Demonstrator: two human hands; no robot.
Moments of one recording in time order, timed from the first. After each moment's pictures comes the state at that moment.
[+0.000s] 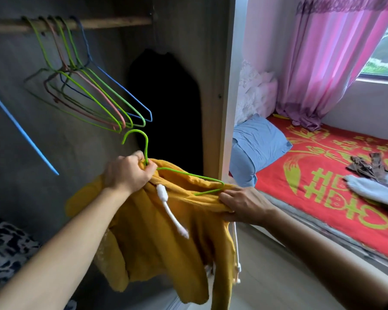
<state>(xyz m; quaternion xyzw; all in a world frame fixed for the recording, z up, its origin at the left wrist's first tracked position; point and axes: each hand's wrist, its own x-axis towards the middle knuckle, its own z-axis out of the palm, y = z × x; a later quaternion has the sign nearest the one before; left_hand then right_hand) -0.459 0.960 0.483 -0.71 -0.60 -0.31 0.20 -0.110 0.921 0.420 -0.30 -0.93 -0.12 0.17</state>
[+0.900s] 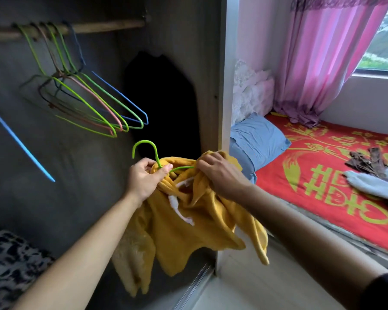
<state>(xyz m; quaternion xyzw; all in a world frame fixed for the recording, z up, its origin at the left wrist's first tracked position) -0.416 0.947 0.471 -0.62 -0.55 -0.50 -0.25 -0.169 0.941 0.478 -0.43 -0.87 -0.08 0.22</state>
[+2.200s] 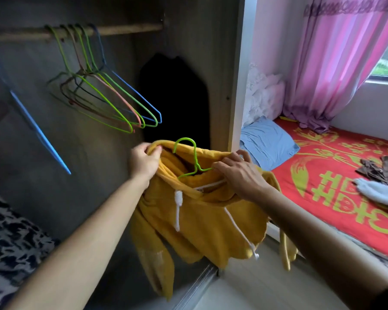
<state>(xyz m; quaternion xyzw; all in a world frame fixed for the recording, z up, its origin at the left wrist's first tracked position) -0.428 0.959 0.503 -0.52 -0.63 -0.55 -0.19 -0.149 0.939 0.474 -0.45 -0.86 -0.15 0.18</state>
